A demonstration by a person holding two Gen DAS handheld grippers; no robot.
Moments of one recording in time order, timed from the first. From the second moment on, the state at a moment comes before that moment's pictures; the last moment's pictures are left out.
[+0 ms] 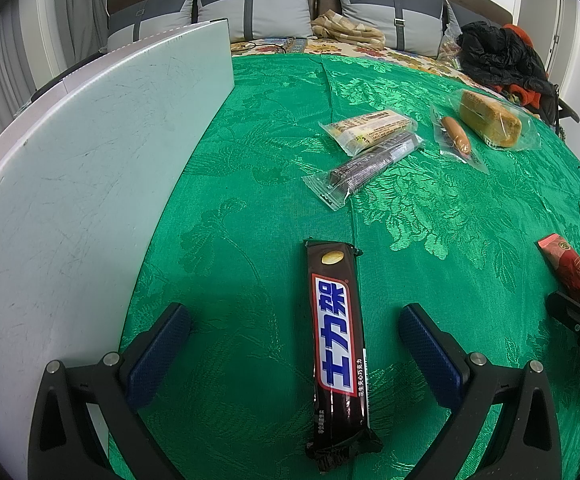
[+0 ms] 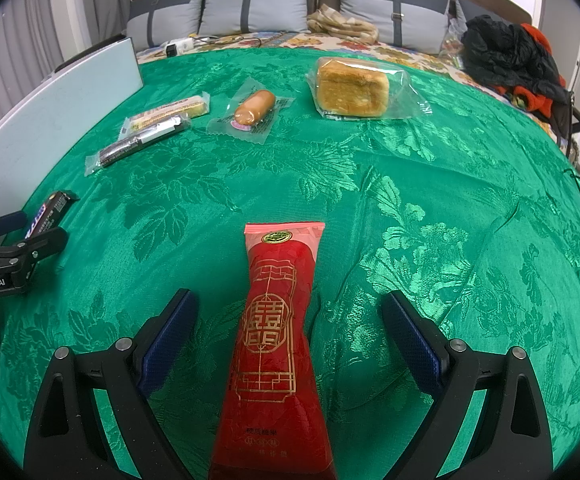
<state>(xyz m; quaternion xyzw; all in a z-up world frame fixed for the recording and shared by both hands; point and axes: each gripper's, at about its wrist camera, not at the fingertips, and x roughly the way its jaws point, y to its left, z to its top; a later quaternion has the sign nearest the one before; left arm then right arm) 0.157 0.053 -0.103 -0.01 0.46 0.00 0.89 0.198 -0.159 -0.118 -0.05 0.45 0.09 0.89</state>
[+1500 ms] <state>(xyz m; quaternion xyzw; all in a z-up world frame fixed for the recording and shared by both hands) 0.153 0.042 -0.085 0.00 0.52 -0.06 0.85 0.199 -0.160 -0.119 -0.05 0.45 0.09 0.89</state>
